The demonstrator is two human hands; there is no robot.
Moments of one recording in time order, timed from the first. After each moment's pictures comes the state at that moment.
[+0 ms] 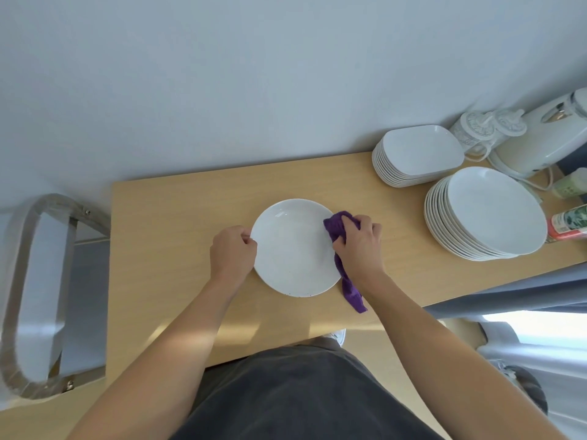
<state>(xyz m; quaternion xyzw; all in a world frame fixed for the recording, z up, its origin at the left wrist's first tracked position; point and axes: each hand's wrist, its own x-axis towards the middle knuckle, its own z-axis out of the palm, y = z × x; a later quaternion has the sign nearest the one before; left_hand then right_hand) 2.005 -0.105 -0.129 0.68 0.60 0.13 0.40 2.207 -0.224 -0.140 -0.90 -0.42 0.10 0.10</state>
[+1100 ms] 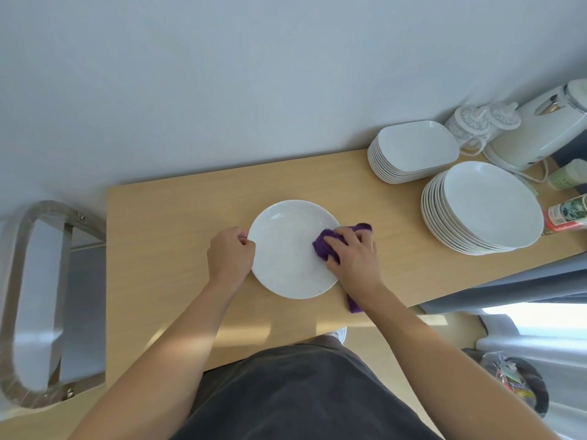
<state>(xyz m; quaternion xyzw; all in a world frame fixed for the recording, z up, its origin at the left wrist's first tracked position) 2.009 -0.106 -0.124 0.67 0.62 0.13 0.39 2.197 -0.251 -0.153 -0.85 -0.52 0.04 0.09</state>
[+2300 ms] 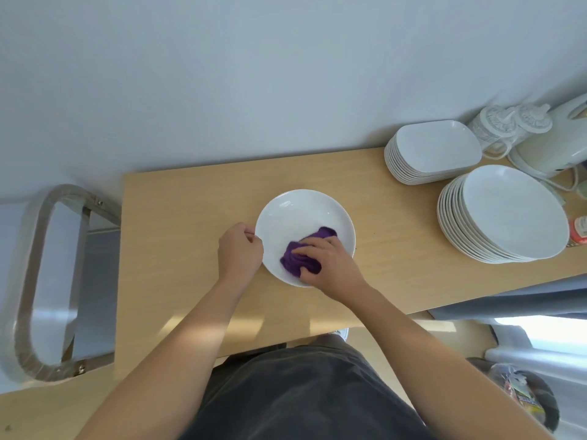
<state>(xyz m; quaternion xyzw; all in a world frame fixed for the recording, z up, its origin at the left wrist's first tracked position) 2.006 -0.111 -0.135 0.63 0.64 0.15 0.42 2.162 -0.229 -0.146 -0.76 -0.57 0.26 0.14</state>
